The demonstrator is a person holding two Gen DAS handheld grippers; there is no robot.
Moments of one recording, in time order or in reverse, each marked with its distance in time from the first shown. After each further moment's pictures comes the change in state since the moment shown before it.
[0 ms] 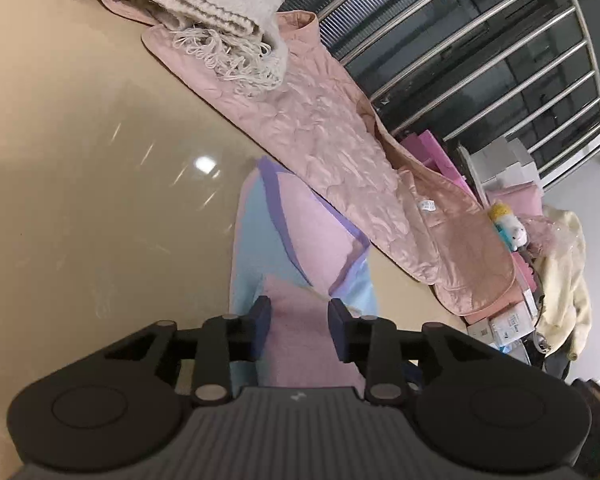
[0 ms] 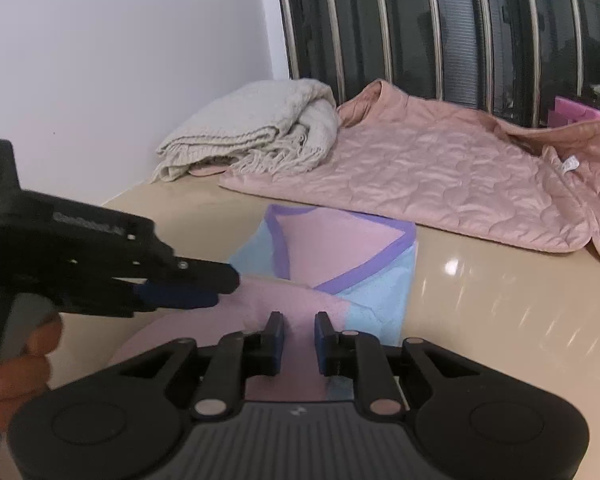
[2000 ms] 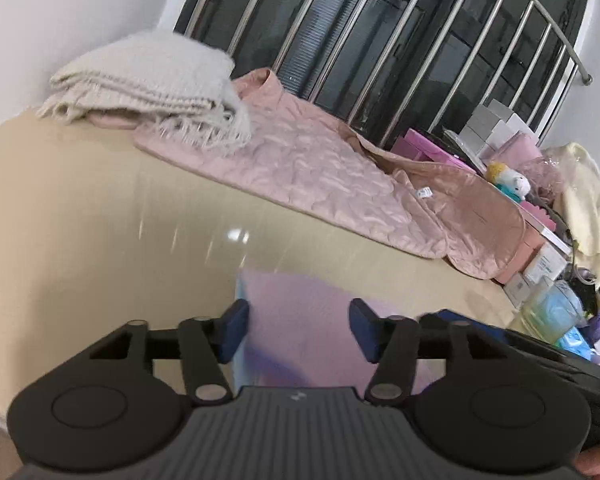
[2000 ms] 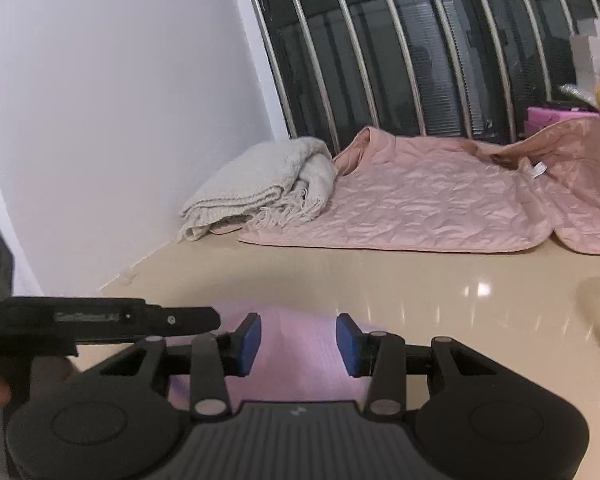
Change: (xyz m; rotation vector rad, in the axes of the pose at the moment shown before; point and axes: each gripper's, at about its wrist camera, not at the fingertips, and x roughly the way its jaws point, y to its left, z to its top) left arm -0.044 -0.050 -0.051 0.327 -0.181 0.200; right arm -0.047 -0.009 -0.024 0.097 -0.143 0.028
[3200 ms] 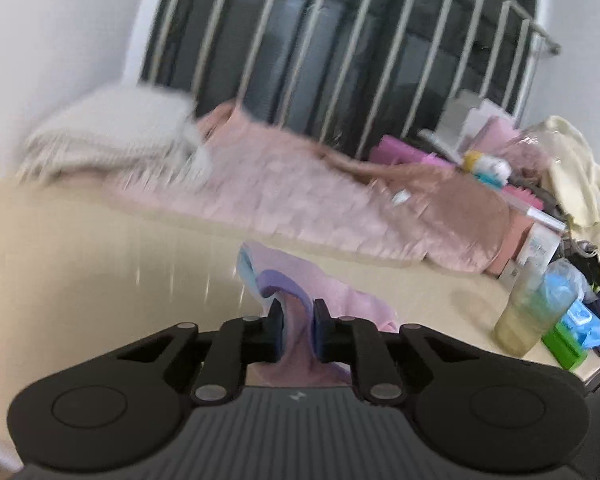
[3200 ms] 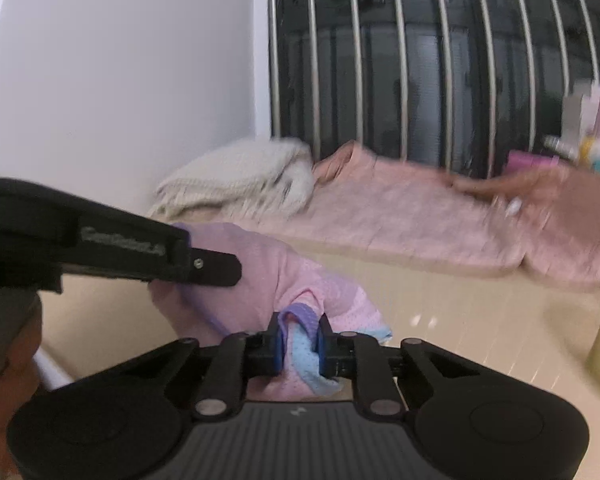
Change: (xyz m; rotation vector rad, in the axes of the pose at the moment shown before) left arm -0.014 -0.057 0.003 0.153 -0.121 -0.046; right arm -0.019 0.033 -0.022 -0.175 -0.111 -0.169
